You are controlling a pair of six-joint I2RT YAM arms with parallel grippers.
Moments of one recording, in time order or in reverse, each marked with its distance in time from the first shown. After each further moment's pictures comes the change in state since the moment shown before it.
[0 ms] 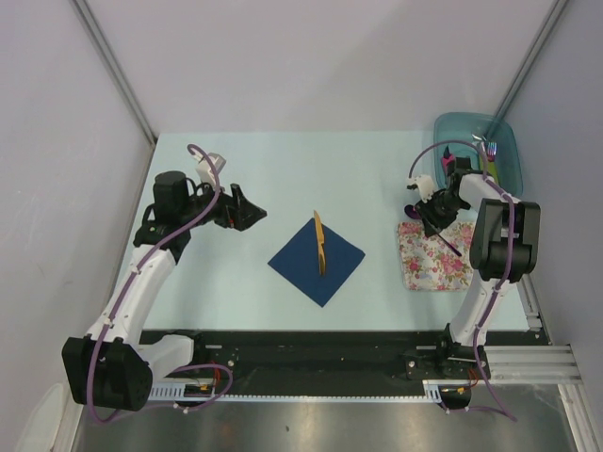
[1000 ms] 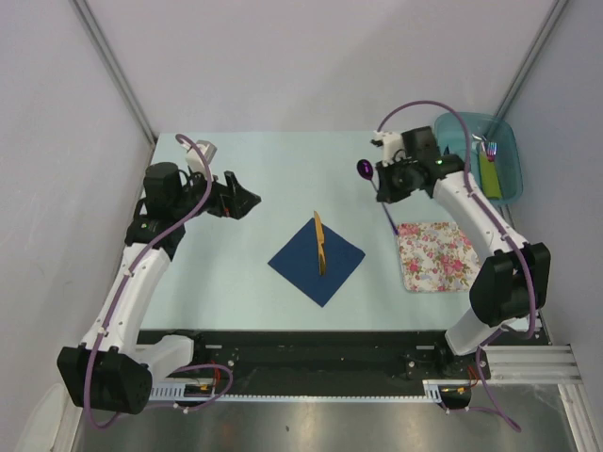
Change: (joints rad) left arm -0.001 -0.014 0.082 -0.055 -0.082 -0.008; right arm 0.320 -0.322 0.126 -0.003 0.002 0.603
